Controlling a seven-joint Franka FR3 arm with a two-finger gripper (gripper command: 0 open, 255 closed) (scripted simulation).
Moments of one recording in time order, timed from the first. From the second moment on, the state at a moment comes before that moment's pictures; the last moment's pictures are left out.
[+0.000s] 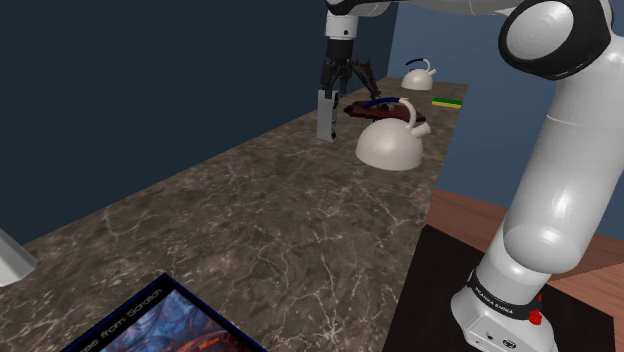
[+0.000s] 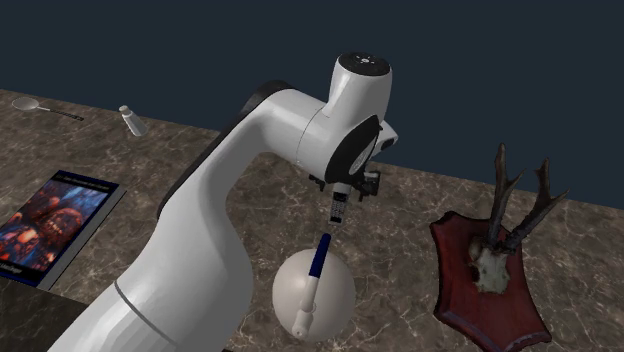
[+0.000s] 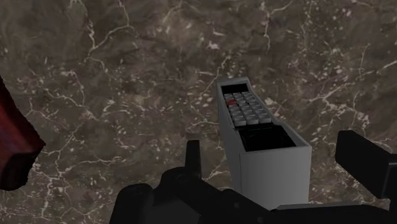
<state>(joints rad) 0.01 0.09 -0.13 -1.50 0.02 1.62 -0.30</state>
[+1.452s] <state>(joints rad) 0.01 0.15 -0.13 -1.29 0.03 1.47 -0.30</state>
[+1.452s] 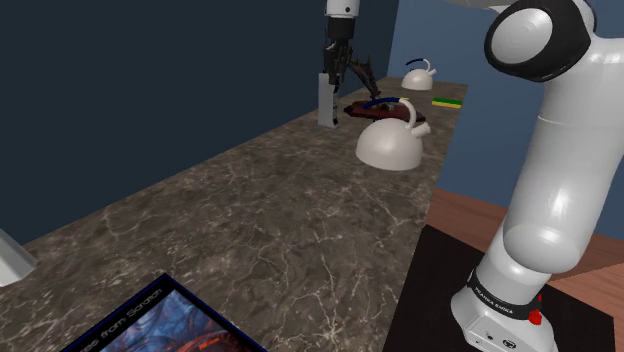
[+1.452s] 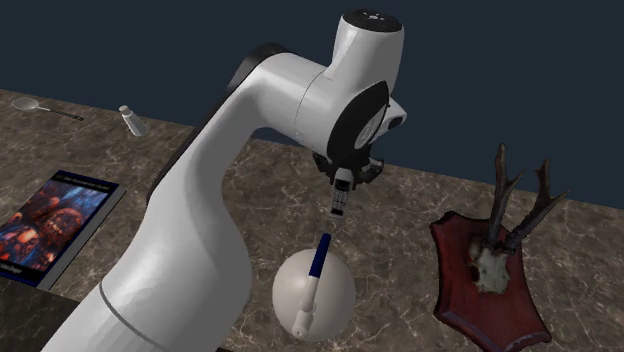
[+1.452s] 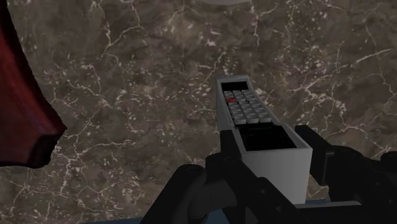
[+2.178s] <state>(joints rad) -0.01 0.26 -0.14 -0.97 0.05 1.26 -0.31</state>
